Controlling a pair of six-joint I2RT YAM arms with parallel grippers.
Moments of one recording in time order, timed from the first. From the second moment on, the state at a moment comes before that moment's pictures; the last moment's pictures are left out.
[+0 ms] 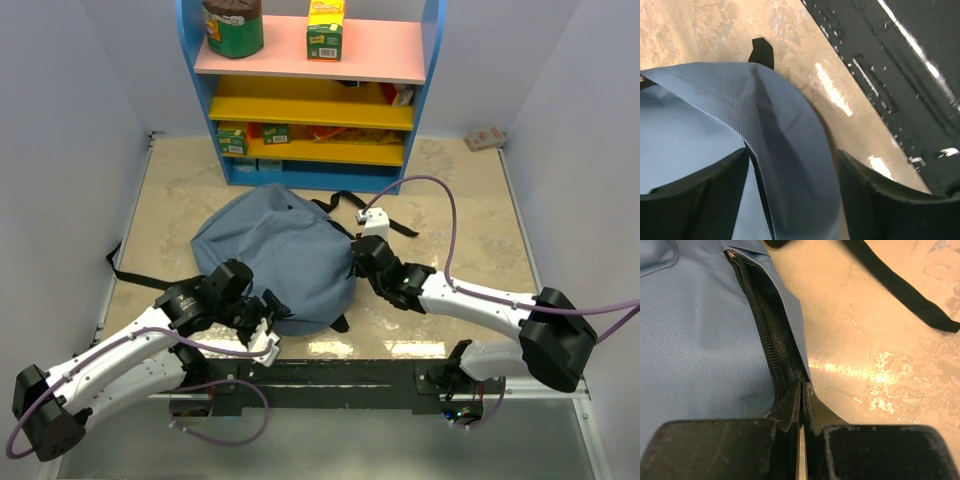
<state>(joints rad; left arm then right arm) -0.78 0.79 0.58 -0.74 0.60 1.38 0.91 1.29 0.71 -0.07 0.59 0.46</state>
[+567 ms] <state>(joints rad) -0.88 0.96 0.55 0.03 0.45 0.44 0.93 1.16 0.65 0.02 0.45 0.57</state>
